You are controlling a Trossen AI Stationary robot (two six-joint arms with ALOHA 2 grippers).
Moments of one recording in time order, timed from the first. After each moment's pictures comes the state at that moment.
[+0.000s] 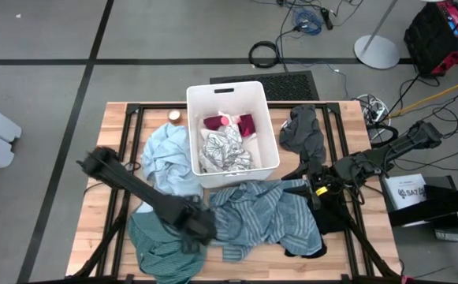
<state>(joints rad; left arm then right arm) -0.53 1.78 1.54 -1.11 -0.06 -0.57 0.41 0.68 0.46 0.03 0.28 0.34</state>
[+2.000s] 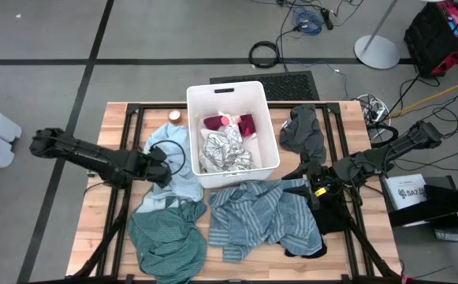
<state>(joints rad) -0.16 1.07 0.65 -1.11 -0.45 -0.96 0.41 0.69 0.46 0.00 0.29 0.32</state>
